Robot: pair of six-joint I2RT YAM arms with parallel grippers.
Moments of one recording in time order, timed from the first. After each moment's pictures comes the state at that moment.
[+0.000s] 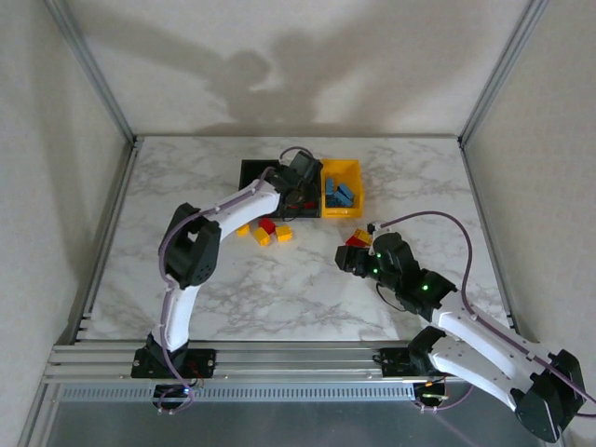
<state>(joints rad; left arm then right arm) -0.63 2.16 1.78 -0.54 -0.23 -0.76 0.72 0.82 0.55 -0.33 0.06 0.67</state>
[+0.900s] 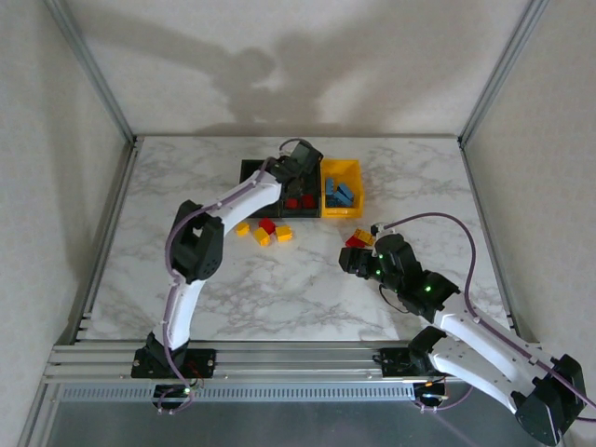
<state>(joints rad) -0.62 2.15 1.86 -0.64 -0.27 -0.72 0.71 0.81 0.55 -0.37 0.08 0.67</state>
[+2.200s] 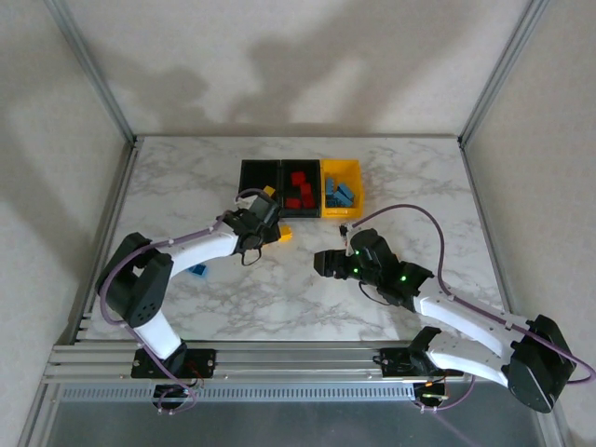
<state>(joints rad) -0.62 1.68 1.02 -0.38 -0.30 -0.87 0.82 1.02 0.59 -0.20 -0.03 0.61</state>
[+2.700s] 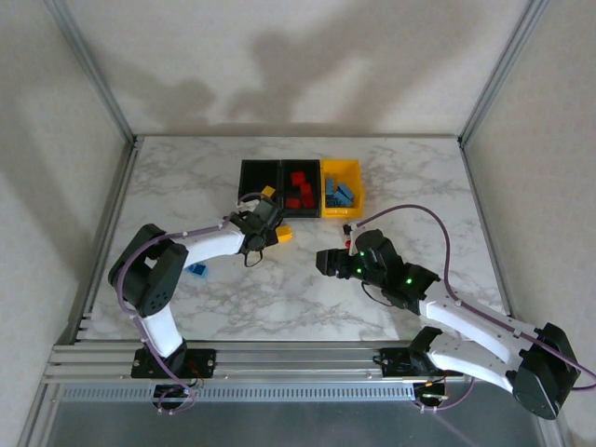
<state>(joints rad) -0.61 1.77 1.02 -0.35 -0.32 -0.87 0.82 0.97 0.59 -0.22 -0.02 0.61</state>
